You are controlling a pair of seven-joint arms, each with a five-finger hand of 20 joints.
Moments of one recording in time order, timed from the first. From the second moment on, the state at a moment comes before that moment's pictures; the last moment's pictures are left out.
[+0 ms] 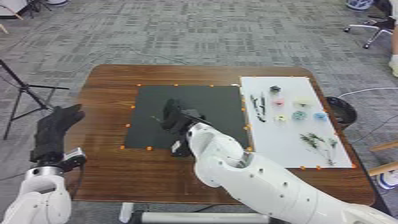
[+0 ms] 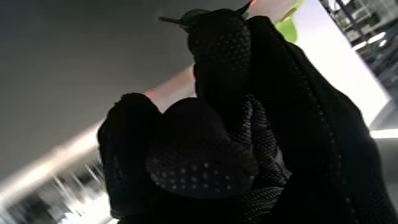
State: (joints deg) left arm 113.2 -62.1 -99.8 -100.2 62.1 13.9 15.9; right arm -58.9 -71.0 26.2 -94.5 -109.2 10.3 32.9
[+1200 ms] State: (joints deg) left arm 110.2 -62.5 -97.5 -100.1 62.6 11.5 14.6; right arm -61.4 -75.3 30.8 -94.2 -89.1 11.4 42.5
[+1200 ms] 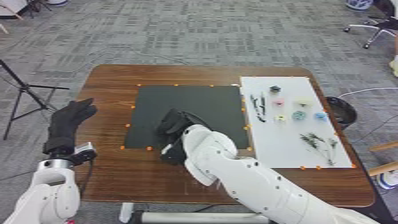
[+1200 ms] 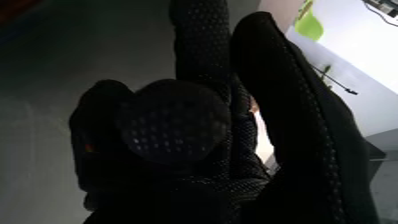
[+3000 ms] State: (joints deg) left arm 113.3 -63.8 -99.3 -102.3 62.5 11.7 14.5; right arm -65.0 -69.4 31.6 -100.8 -83.2 3.5 40.1
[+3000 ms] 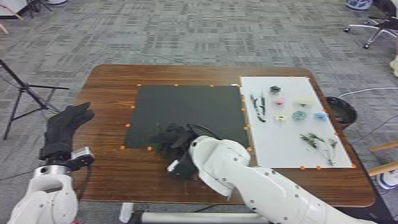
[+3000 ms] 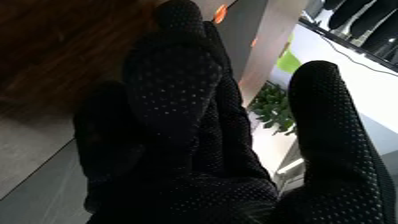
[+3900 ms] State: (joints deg) left arm 111.0 -63.8 -97.3 -101.0 62.1 11.4 14.5; right arm -63.9 -72.2 32.5 -98.7 -79.1 3.1 39.2
